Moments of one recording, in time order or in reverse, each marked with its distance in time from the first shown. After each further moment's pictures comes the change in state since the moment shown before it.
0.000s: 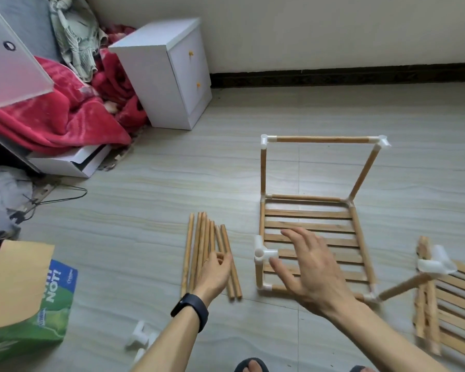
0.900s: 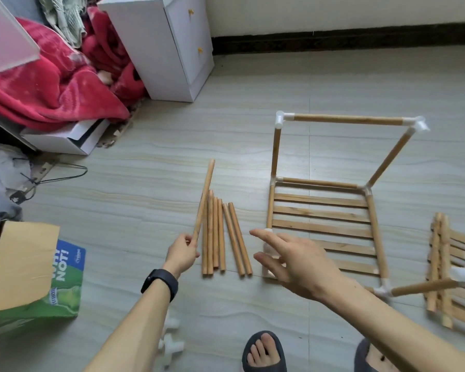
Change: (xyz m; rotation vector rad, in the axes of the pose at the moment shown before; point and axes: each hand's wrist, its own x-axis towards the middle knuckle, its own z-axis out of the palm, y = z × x) left_hand 0.035 -0.063 -0.079 0.037 0.105 -0.094; right_hand 0.008 -0.030 0.039 -0.049 -0.273 -0.190
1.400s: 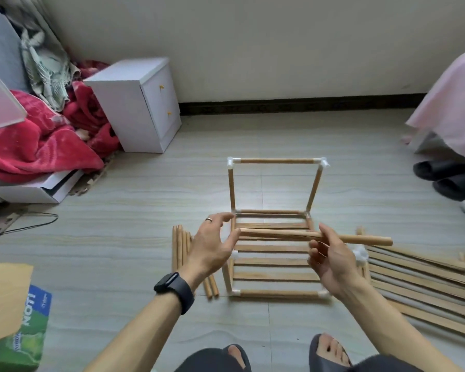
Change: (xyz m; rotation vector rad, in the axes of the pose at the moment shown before) left_hand -0.154 0.151 0.026 0.109 0.029 0.896; right_hand -0.108 0.031 -0.101 1.680 0.693 0.827
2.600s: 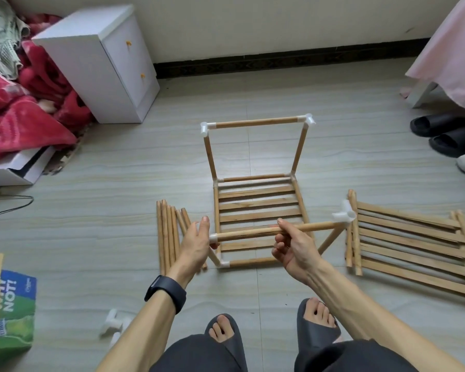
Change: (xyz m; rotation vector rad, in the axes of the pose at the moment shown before) left_hand -0.019 -0.039 0.062 -0.376 -0.081 -0.556; right_hand 0.038 0.063 -0.016 0.051 -0.087 0.229
